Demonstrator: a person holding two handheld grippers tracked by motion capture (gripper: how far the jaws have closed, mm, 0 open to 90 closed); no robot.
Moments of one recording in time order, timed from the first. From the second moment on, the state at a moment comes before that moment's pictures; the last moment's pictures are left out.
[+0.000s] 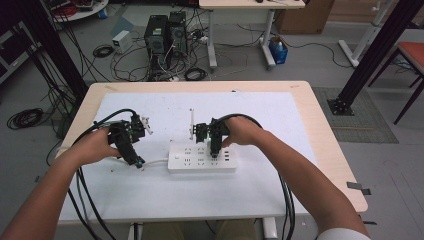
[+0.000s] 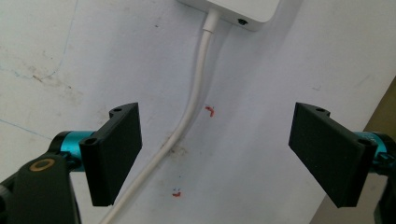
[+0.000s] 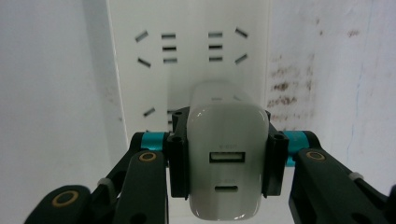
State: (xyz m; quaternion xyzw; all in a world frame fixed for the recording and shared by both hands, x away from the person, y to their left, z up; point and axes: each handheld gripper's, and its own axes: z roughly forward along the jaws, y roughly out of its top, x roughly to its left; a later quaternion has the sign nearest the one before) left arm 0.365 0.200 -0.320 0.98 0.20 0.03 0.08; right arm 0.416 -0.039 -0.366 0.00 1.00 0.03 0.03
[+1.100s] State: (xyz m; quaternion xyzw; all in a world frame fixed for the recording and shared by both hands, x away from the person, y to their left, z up) left arm 0.360 0.206 -0.330 0.97 0.21 0.03 0.09; right arm 0.431 -0.043 -0.370 0.01 1.00 0.06 -0.02
